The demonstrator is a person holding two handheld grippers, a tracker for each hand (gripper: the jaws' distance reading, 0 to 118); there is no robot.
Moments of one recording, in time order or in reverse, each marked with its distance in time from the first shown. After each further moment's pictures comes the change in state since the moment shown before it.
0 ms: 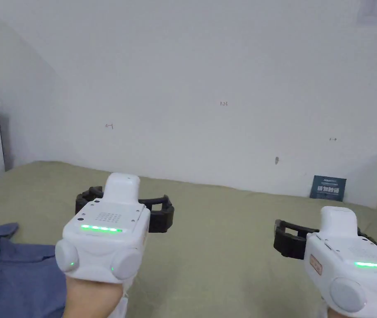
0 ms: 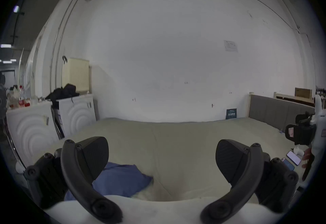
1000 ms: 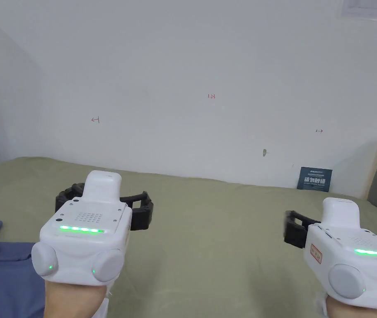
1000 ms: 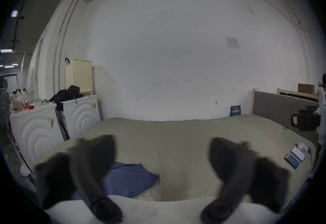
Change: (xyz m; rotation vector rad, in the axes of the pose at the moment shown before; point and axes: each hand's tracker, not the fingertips) left arm -0.001 -0.001 0.009 0.003 0.039 -0.052; right arm 0.014 0.007 0.010 -0.040 -0.082 -0.030
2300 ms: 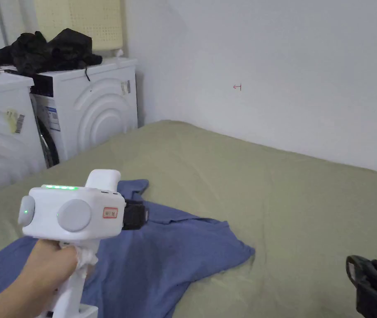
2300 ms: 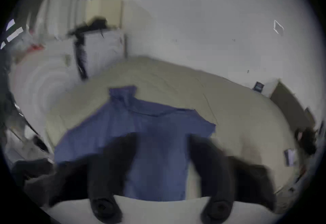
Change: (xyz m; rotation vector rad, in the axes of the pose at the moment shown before) left arm -0.267 -0.065 -0.075 -0.601 0.009 0.291; right arm -0.172 -0.042 -0.035 -0.166 0.558 0.200
